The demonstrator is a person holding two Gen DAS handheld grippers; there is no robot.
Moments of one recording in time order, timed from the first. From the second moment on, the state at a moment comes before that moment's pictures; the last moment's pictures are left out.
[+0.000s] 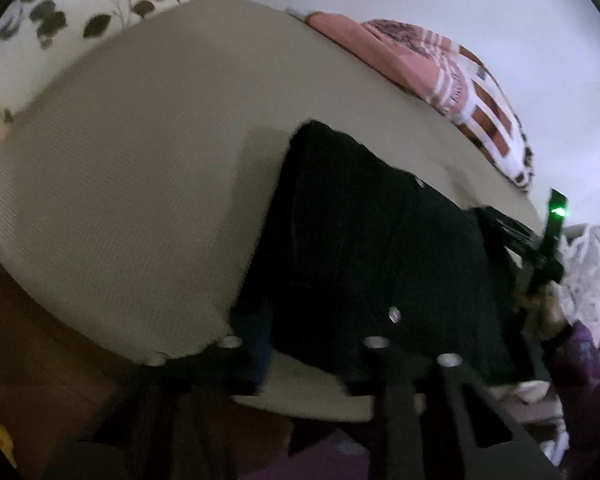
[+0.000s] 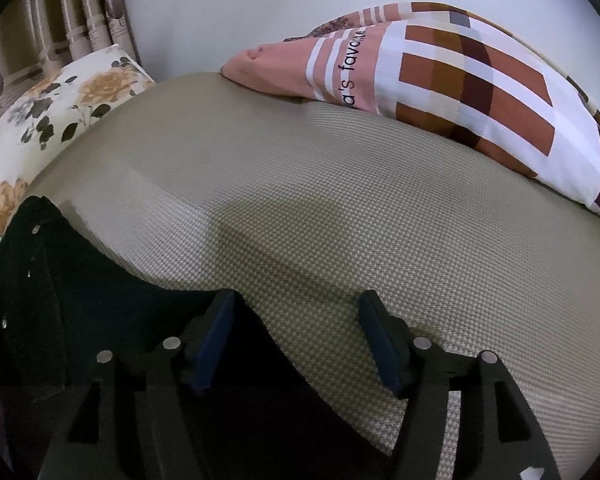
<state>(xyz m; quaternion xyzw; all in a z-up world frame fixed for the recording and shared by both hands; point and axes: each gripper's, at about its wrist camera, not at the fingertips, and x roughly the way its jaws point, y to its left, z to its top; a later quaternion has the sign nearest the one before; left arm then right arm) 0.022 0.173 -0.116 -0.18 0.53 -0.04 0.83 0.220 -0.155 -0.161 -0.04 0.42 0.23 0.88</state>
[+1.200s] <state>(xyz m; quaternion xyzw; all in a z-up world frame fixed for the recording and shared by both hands) 0.015 0.063 -0.131 -0.02 0.54 -0.09 0.84 0.013 -0.143 -0.155 0.04 0.50 0.33 0.80</state>
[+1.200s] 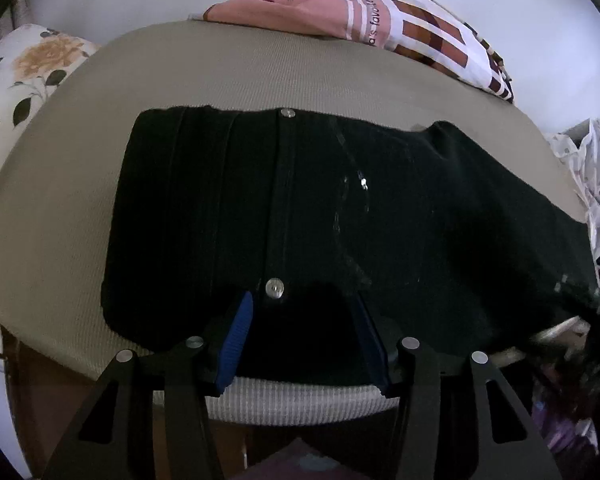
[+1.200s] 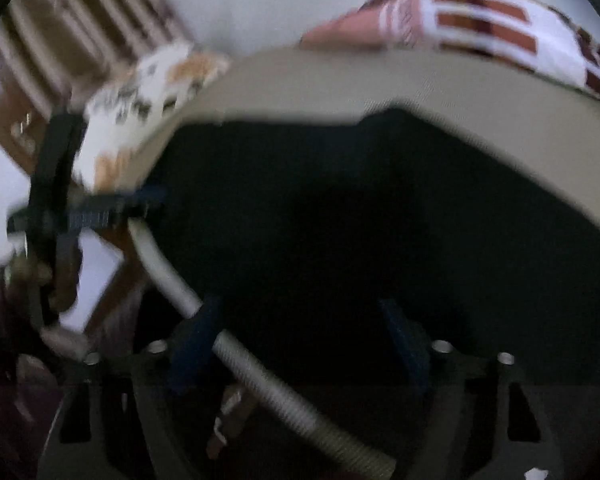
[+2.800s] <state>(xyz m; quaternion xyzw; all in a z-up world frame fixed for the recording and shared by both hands) 0.007 0.062 -0.136 -0.04 0.52 -0.12 0.84 -0.138 -0.561 -0.251 0.64 0.23 -0.06 0.73</state>
